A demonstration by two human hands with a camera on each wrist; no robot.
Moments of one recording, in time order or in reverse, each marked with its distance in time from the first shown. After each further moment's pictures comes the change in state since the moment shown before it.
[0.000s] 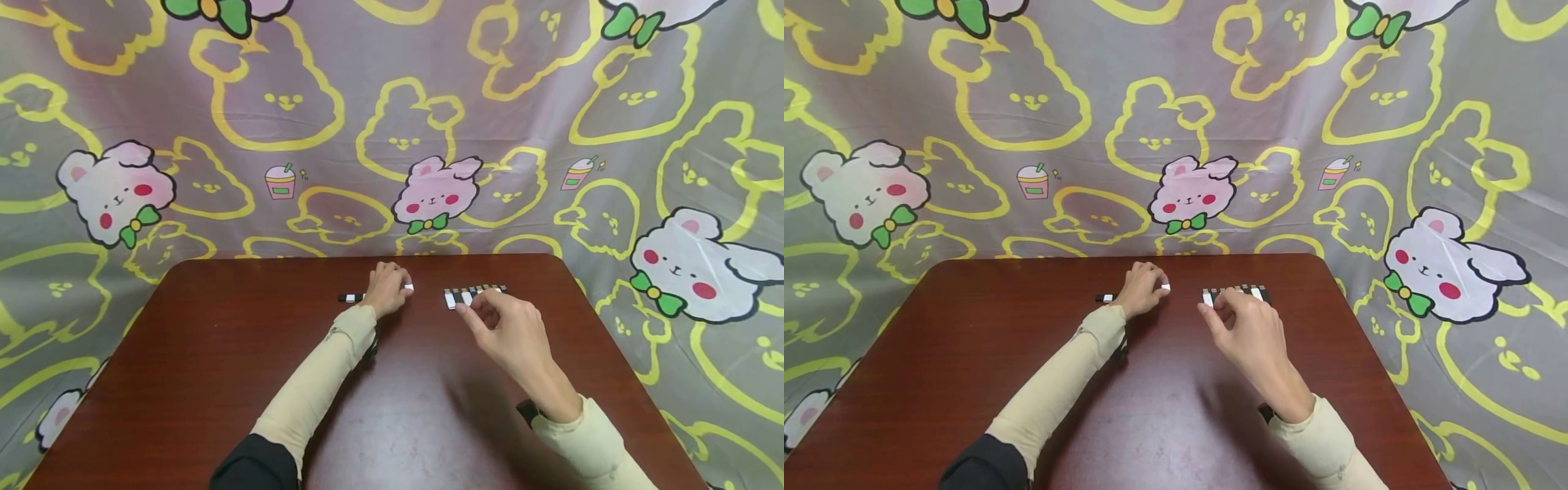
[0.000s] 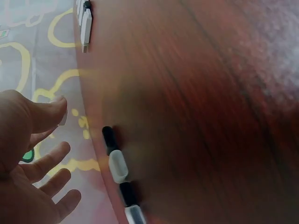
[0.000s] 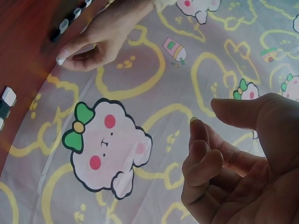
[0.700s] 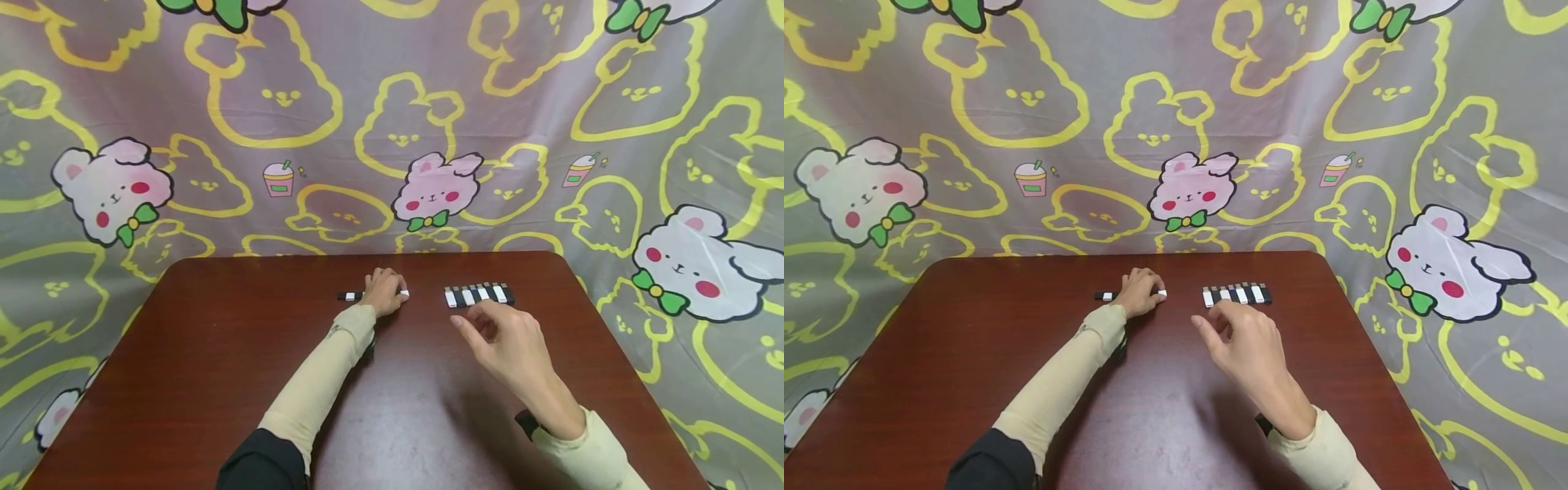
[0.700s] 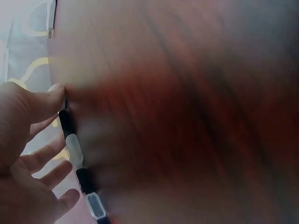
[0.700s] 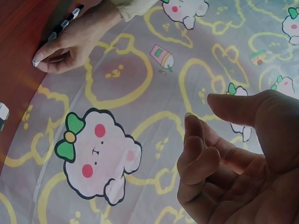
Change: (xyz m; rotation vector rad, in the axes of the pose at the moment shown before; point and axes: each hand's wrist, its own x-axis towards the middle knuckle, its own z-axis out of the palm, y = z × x) left_hand -0.001 -0.017 0.014 0.007 -0.099 -0.029; right_hand -0.012 -0.011 -0.004 -0.001 -0.047 -0.018
